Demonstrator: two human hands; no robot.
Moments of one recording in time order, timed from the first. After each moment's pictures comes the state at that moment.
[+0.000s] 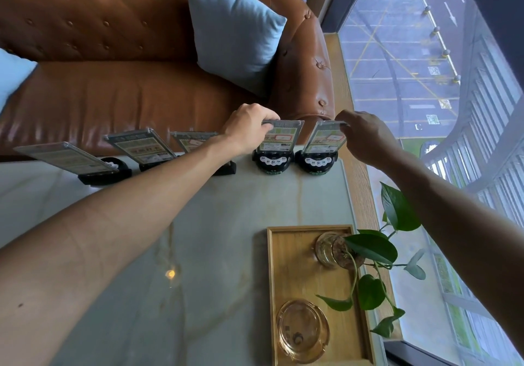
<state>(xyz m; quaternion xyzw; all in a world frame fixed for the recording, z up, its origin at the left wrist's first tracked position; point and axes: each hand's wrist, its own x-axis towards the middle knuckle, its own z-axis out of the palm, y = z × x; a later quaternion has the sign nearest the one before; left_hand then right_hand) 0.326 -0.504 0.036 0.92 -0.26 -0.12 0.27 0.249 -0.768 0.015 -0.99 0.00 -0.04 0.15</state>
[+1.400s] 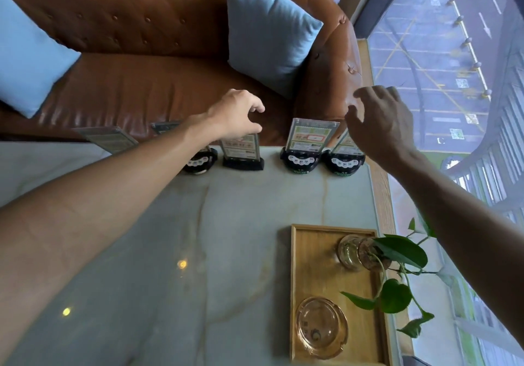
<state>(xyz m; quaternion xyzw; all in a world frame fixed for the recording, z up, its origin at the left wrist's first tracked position) 0.337 -0.413 0.082 0.95 -0.21 -0.14 0.18 0.259 -0.689 0.067 -0.98 0.03 -0.18 0.08</state>
